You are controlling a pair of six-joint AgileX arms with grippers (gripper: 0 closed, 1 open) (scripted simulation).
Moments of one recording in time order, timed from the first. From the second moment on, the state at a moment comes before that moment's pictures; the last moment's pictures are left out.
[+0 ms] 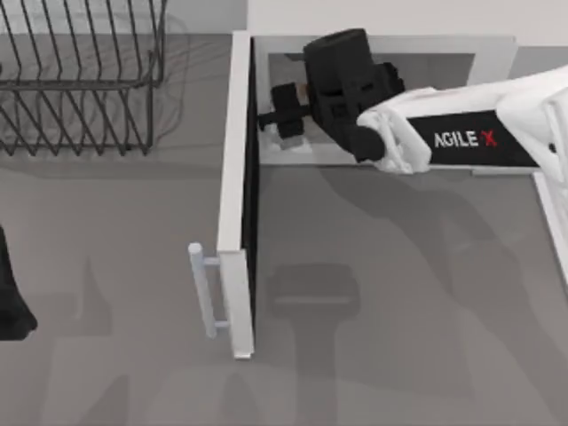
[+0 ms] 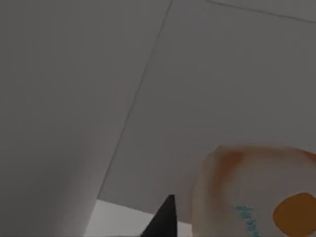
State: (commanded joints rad) left arm 0.00 0.00 0.00 0.00 0.00 0.00; right arm 0.57 2.39 1.67 0.17 0.30 0.14
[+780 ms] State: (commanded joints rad) left arm 0.00 0.00 0.00 0.00 0.00 0.00; right arm 0.75 2.15 1.24 0.25 0.43 0.26
